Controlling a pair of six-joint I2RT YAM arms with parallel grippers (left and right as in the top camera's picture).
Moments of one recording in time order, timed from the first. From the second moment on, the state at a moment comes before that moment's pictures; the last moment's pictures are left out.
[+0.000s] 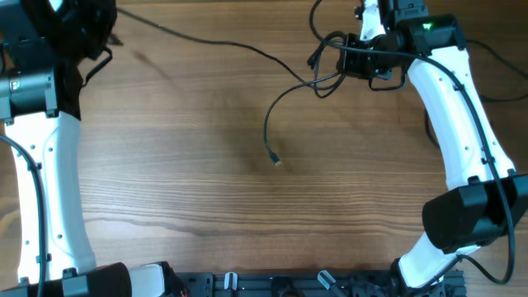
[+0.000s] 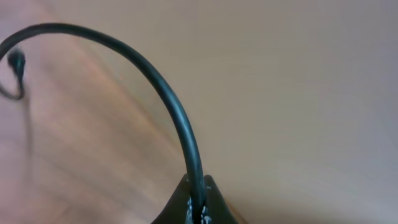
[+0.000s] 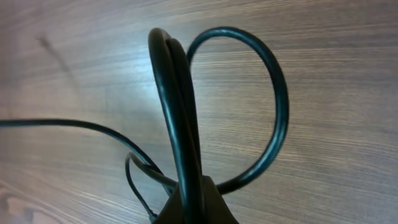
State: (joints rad) left arm 0.17 1.51 1.69 -0.58 0.31 -0.92; right arm 0.19 1.85 1.85 -1.12 -0.29 0.29
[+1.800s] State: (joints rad) left arm 0.24 1.50 1.68 -1.01 0.18 -0.83; right arm 0.39 1.91 1.73 -1.04 -0.24 0.30
